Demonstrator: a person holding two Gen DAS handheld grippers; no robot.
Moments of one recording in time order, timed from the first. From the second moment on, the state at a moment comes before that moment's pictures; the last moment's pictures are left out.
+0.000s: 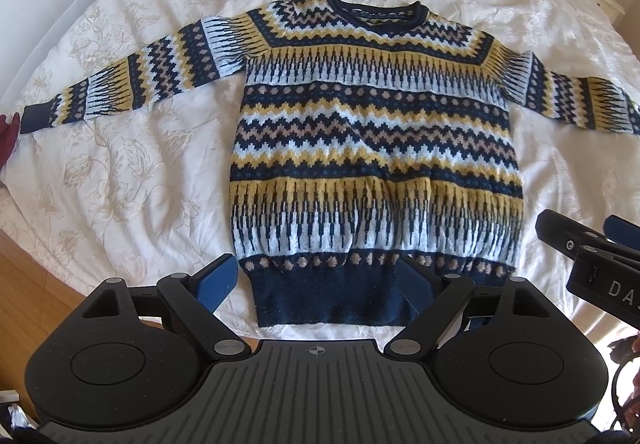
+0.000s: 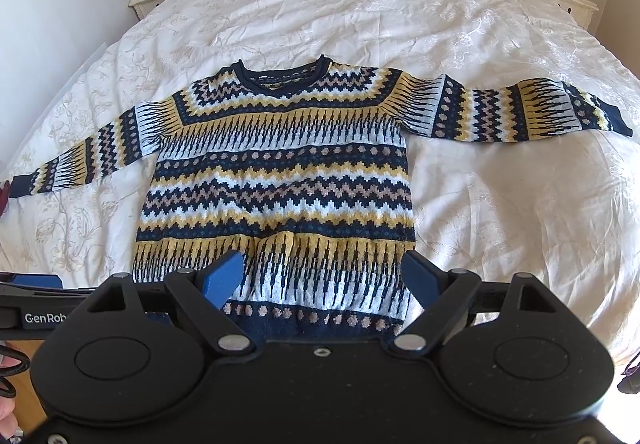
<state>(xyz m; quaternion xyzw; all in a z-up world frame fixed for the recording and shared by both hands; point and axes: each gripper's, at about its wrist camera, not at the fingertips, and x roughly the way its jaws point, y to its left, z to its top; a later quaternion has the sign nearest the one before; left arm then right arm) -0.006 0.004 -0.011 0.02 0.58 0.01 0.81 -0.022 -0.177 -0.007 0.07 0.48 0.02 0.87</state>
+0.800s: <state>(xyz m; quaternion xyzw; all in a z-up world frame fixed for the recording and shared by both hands) 0.064 0.021 -0.014 0.02 0.56 0.02 0.83 0.046 -0.167 -0.021 0.08 0.51 0.00 0.86</state>
